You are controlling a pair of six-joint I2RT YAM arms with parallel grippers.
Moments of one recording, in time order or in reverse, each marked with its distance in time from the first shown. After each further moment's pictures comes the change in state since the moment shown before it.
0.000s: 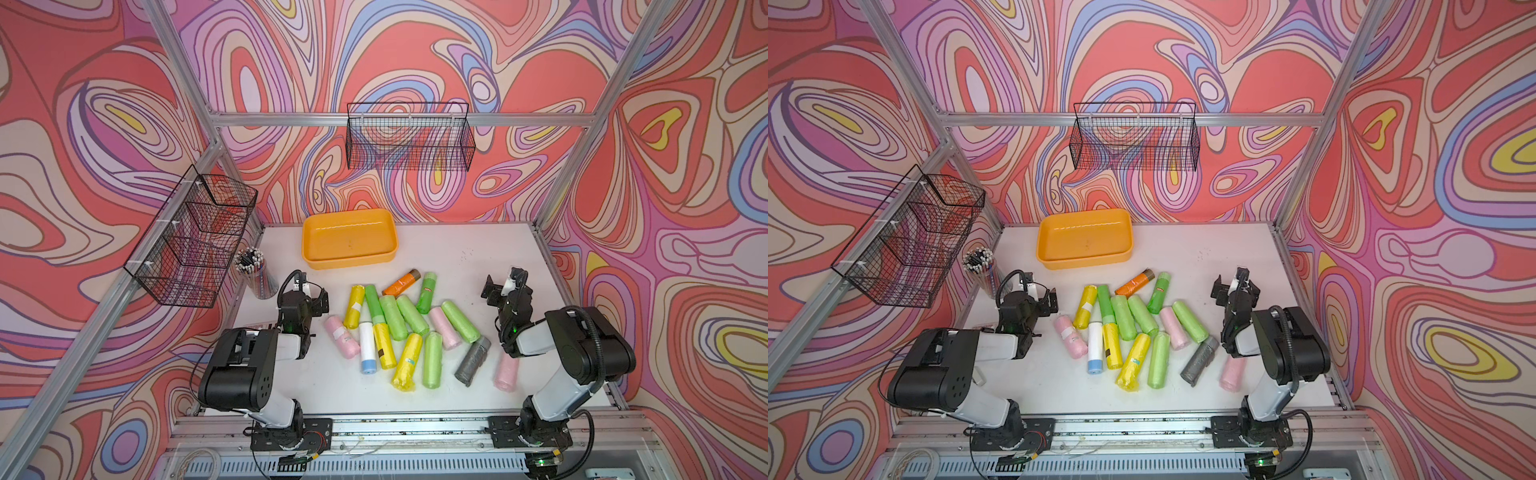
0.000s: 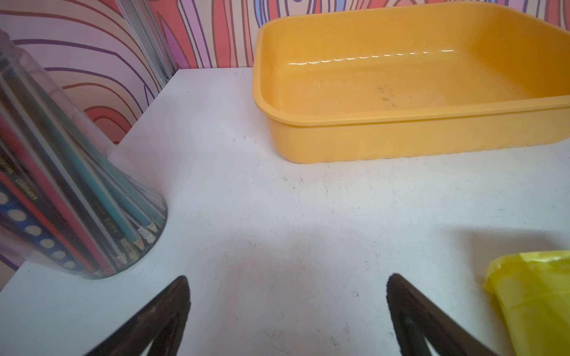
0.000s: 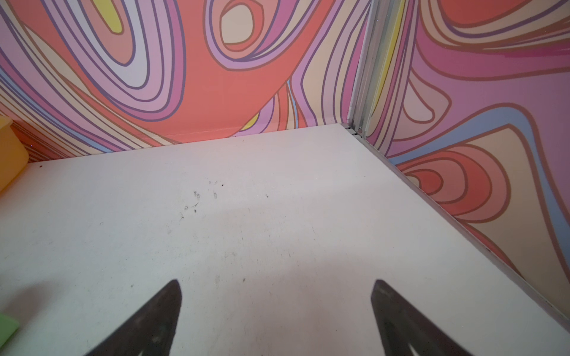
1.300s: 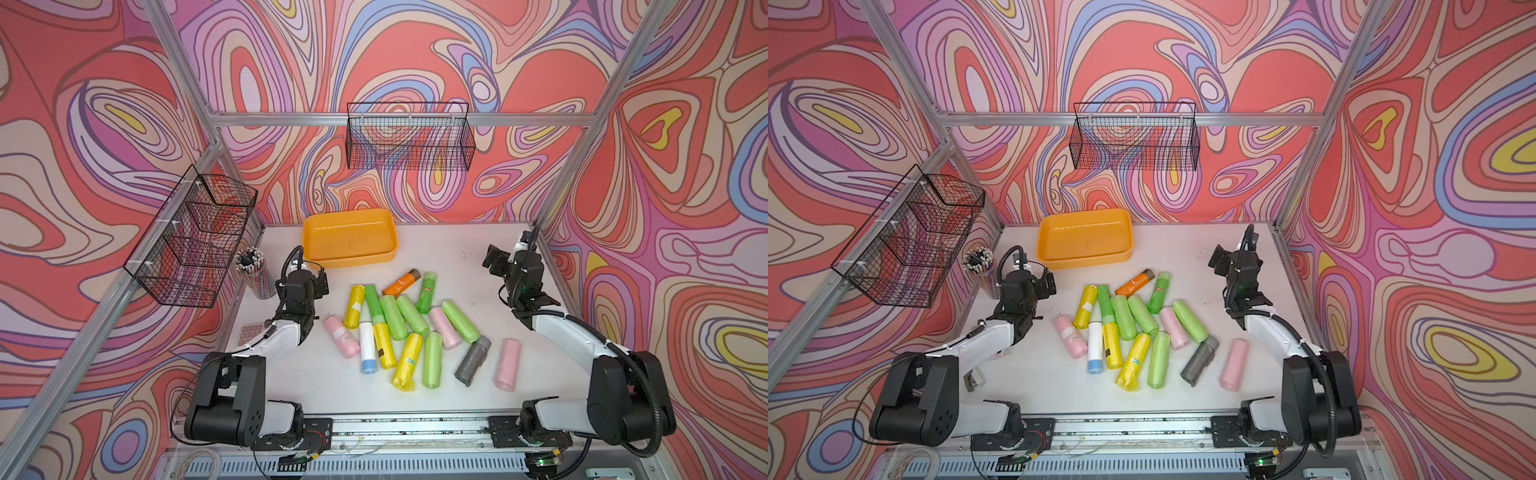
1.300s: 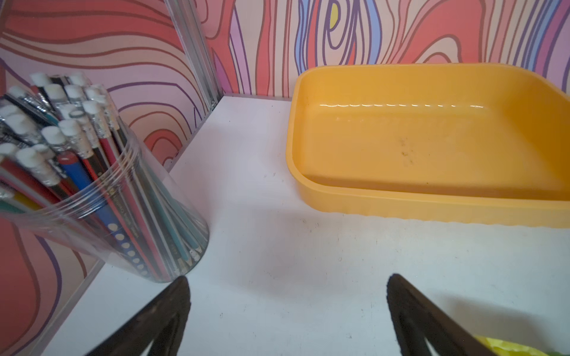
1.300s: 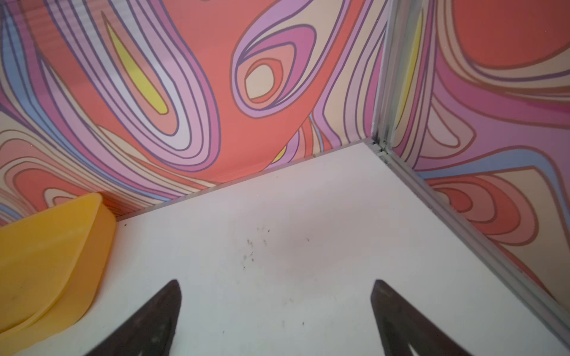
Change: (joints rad) left arm -0.088 -0.181 0.260 -0.492 -0.233 -0.137; right arm 0.035 -0.380 0.407 -0.905 -0.081 0.243
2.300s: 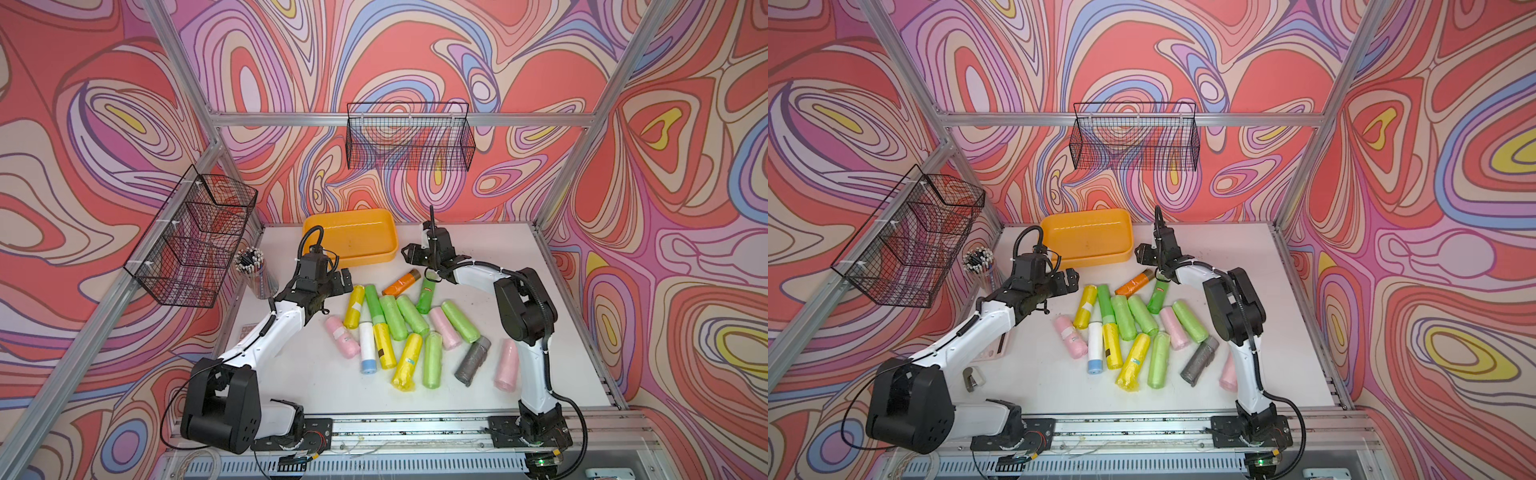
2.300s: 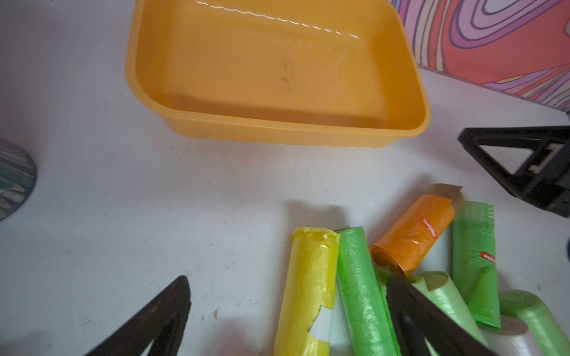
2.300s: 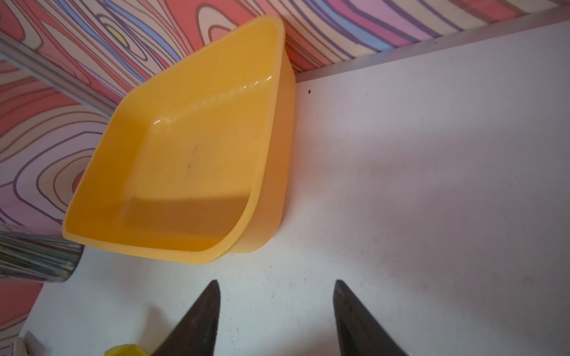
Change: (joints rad) left arm -0.135 -0.036 0.255 -0.545 0.315 -0.260; right arm 0.314 0.875 0.776 -0.129 -0.385 0.178
